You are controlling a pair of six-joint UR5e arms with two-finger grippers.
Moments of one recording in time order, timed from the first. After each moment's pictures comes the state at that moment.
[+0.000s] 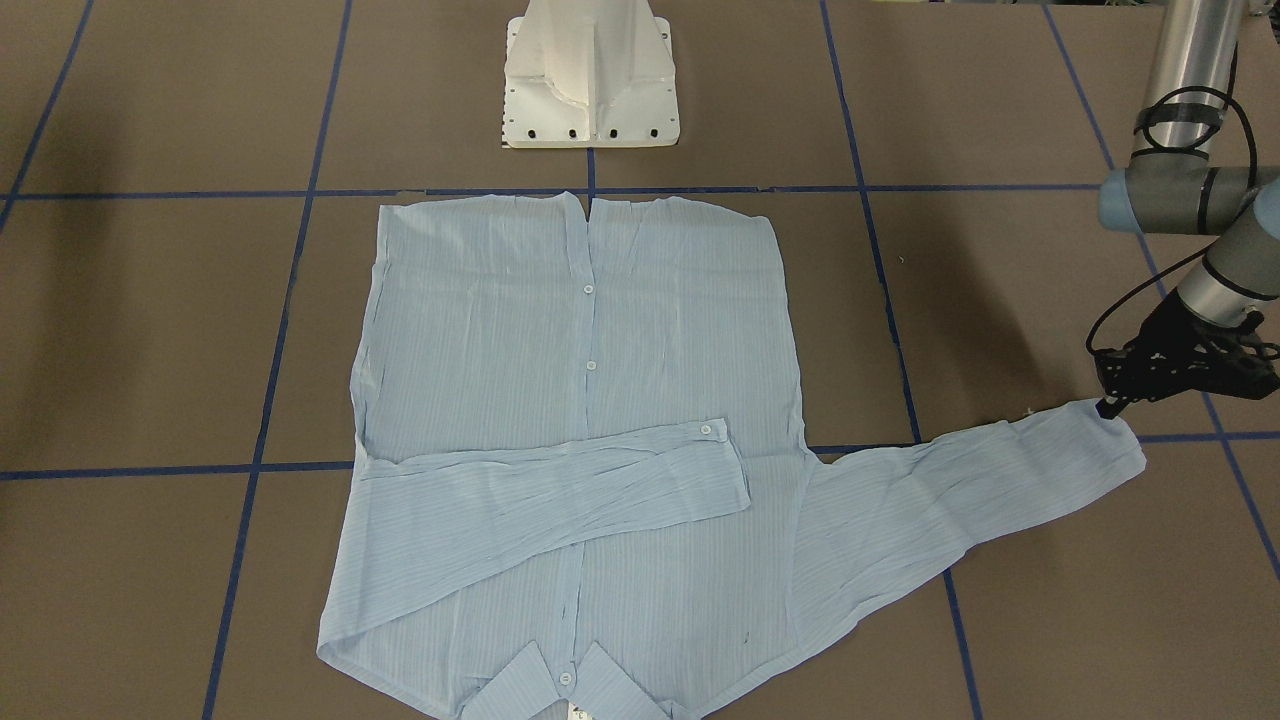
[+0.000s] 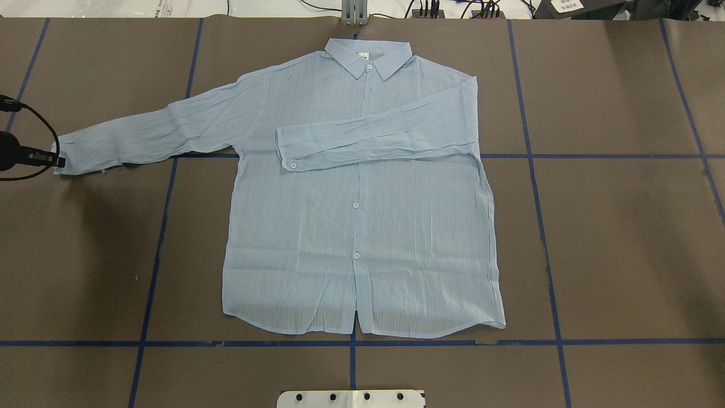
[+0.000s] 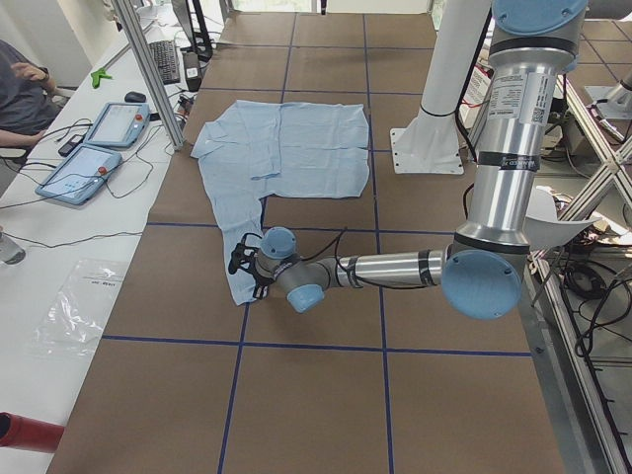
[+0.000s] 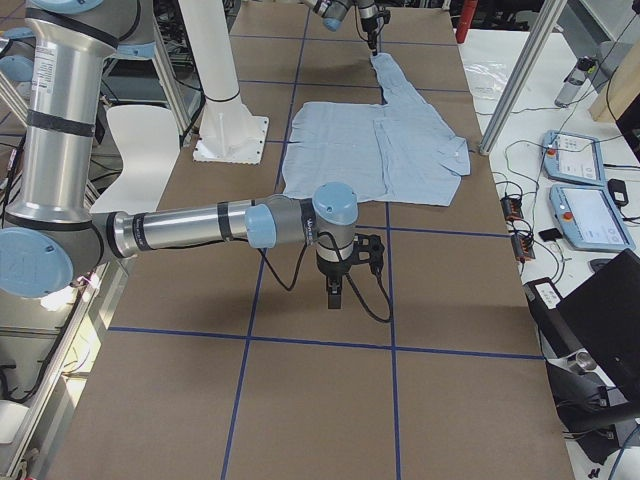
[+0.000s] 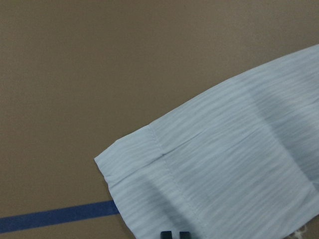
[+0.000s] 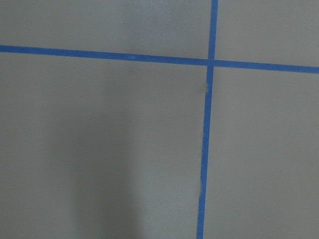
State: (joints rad) left arm -1.07 -1.68 -1.28 -2.61 -2.11 -0.72; right arm 1.43 -1.77 1.93 -1.56 2.29 0.16
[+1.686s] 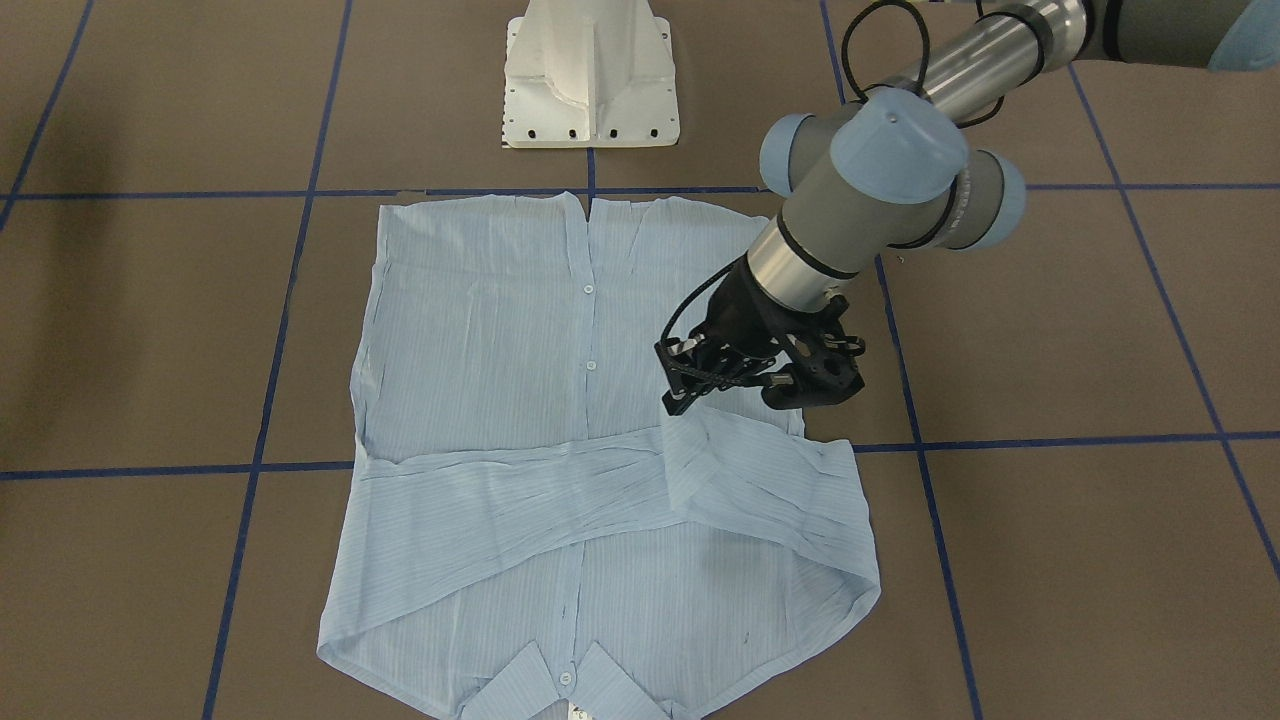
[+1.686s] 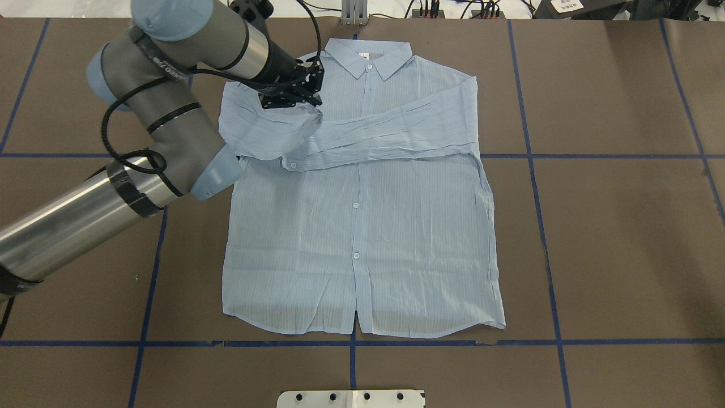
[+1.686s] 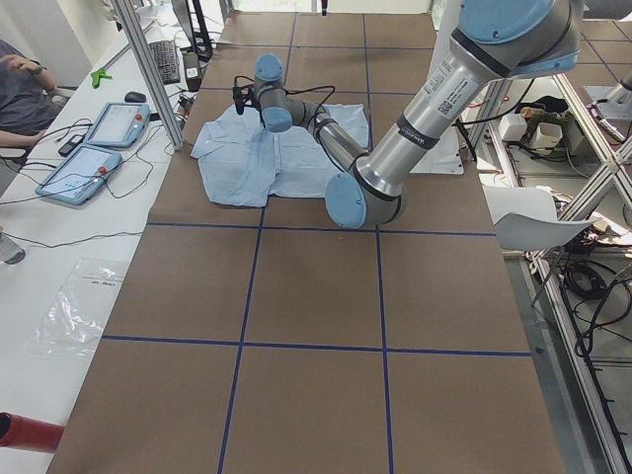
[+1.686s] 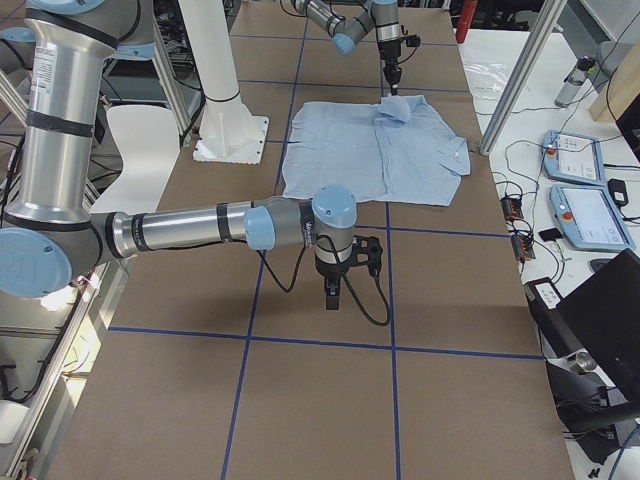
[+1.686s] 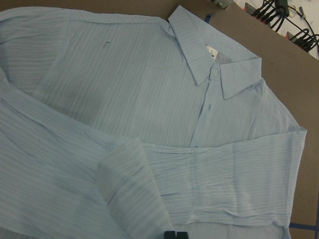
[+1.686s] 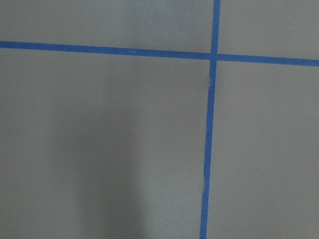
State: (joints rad) left arm -0.80 -2.39 -1.40 -2.14 -2.08 -1.57; right arm 1.43 -1.78 1.92 -1.56 2.30 0.16
